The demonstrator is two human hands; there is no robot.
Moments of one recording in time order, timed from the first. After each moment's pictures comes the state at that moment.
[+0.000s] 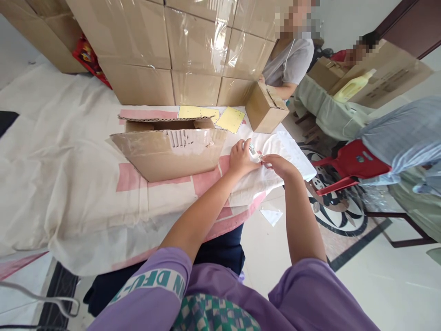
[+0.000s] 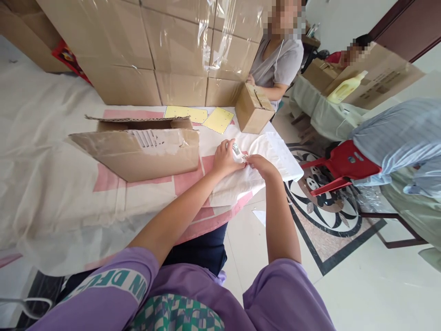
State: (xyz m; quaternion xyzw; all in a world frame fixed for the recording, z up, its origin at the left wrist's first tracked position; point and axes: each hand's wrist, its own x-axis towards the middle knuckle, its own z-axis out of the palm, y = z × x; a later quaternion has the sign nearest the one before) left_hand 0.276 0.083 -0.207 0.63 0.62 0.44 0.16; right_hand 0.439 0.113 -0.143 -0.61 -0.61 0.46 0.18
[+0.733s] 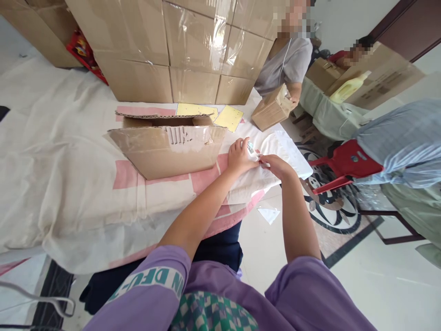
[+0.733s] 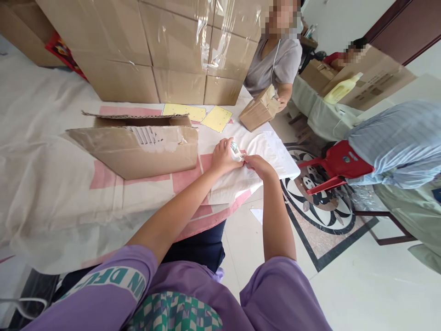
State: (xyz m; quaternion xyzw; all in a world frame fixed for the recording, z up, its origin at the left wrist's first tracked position) left_hand 0.276 0.082 -0.208 0.63 0.63 0.43 0.14; right_hand 0.448 0.115 -0.156 -0.57 -0.64 0.48 0.21
